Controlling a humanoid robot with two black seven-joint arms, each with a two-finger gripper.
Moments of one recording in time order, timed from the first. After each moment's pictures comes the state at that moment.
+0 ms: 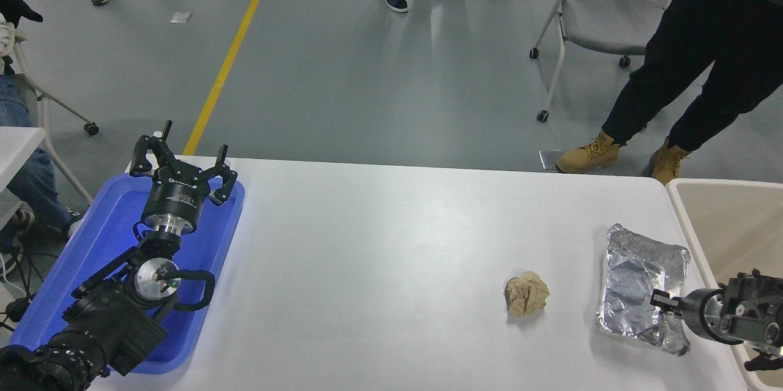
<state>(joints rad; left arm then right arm) -0.62 0.18 -0.87 -0.41 -0.09 -0.58 -0.50 0.90 -0.59 -0.77 0.75 -0.49 0.00 0.08</state>
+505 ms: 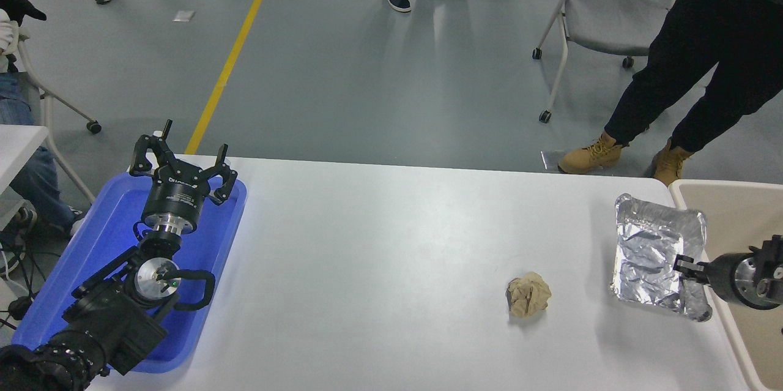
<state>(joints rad) -0.62 0.18 -0.87 -0.41 -0.09 -0.58 -0.50 1.14 -0.74 -0.87 0.94 -0.48 0.01 0.09</state>
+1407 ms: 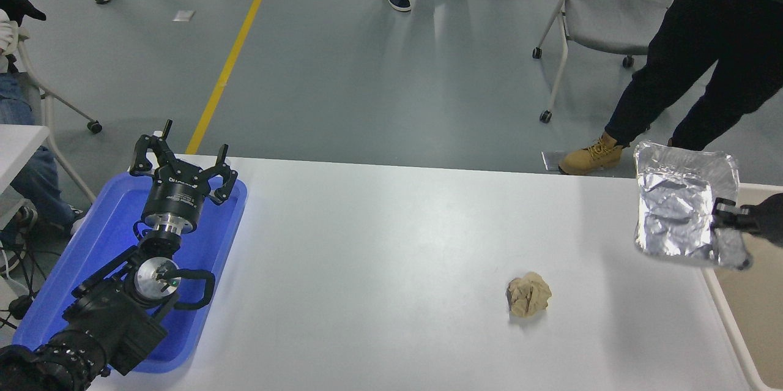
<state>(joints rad) -0.62 0.18 -0.87 -0.41 -0.09 -0.58 -0.50 1.61 -0.92 -1.06 1.14 -0.54 0.22 0.09</state>
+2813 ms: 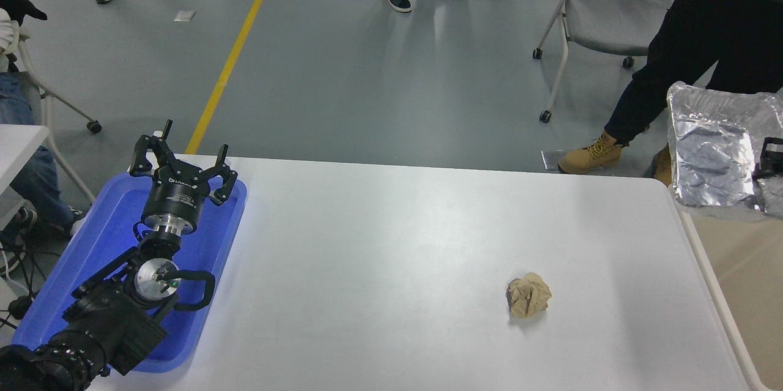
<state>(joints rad) -0.62 0.18 -0.87 -0.41 -0.09 -0.58 -0.50 1.71 -0.95 -1.16 0.97 -0.52 0.31 0.09</state>
